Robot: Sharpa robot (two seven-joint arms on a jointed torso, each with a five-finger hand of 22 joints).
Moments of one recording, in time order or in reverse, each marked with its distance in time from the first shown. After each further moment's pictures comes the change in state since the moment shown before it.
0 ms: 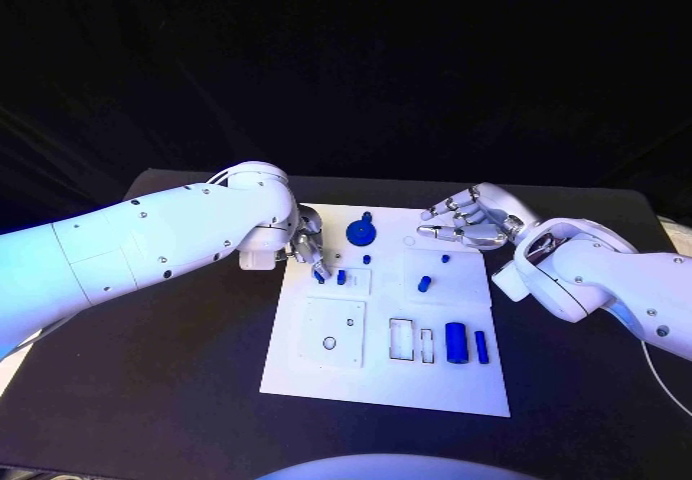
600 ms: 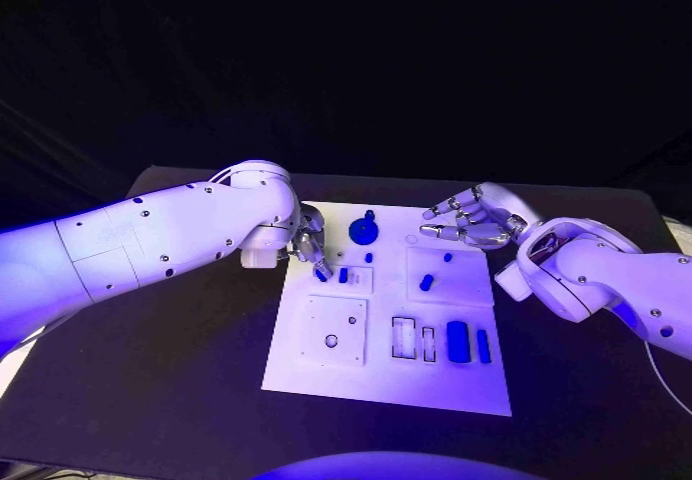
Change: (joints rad) left arm -0.003 -0.005 0.002 0.007 -0.009 0.002 0.003; left_hand -0.004 -0.004 0.000 0.000 0.002 0.007 -0.003 0.001 0.000 0.000 0.000 0.000 -0.002 0.000 0.000 0.000 0.000 0.000 0.000 0.000 0.000 0.000; right arm -0.001 0.001 0.000 -0.001 0.002 0.004 0.000; right_hand 0.000 0.000 0.000 0.000 0.000 0.000 0.000 0.000 0.000 -0.002 0.001 0.002 0.000 0.000 0.000 0.000 0.000 0.000 0.000 0.000 0.000 0.000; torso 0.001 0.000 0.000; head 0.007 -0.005
